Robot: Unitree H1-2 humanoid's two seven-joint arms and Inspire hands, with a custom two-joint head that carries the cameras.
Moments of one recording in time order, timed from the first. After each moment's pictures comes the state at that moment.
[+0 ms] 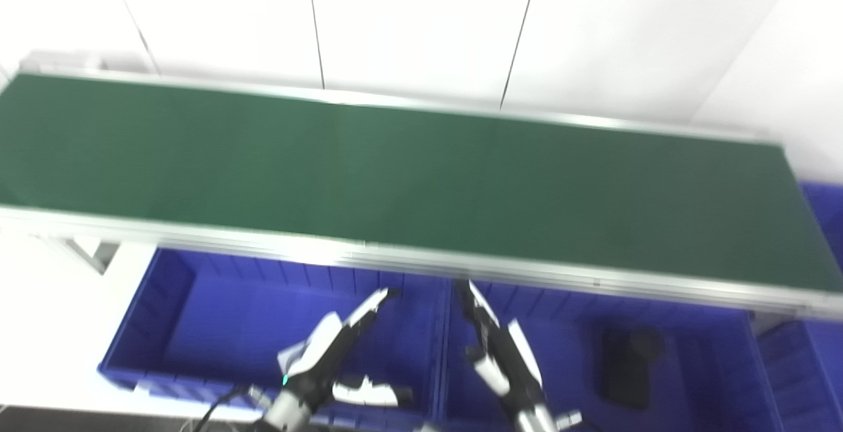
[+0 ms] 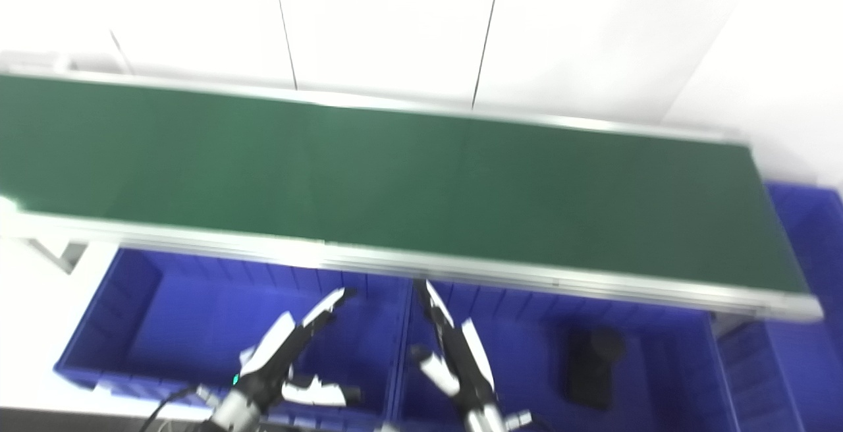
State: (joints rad) left arm 0.12 0.21 -0.46 0.37 0.38 -0.44 0.22; right arm 0.05 -0.06 0.36 0.49 -0.12 -0.43 0.02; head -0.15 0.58
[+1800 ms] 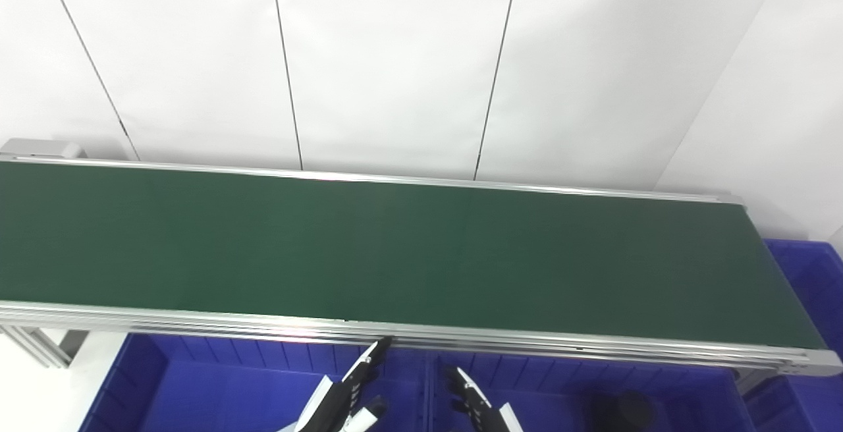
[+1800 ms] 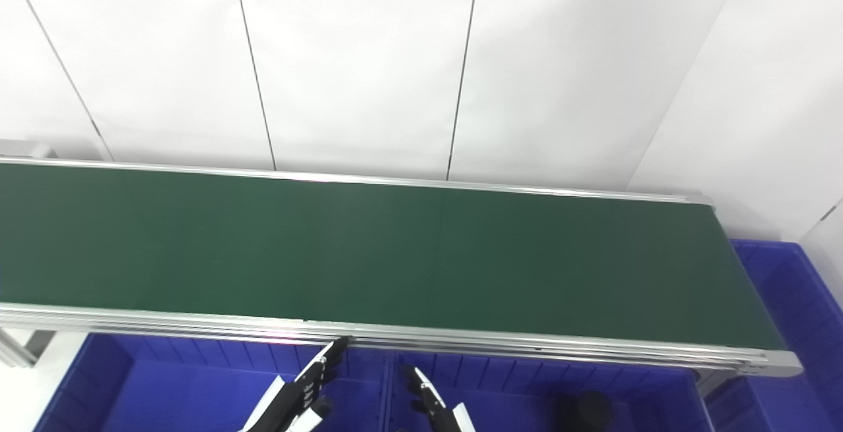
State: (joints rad) left arm 0.10 0.11 -0.33 0.40 0.04 -0.44 -0.06; right arm 0.01 -0.08 0.48 0.57 -0.12 -0.43 -0.15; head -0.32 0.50
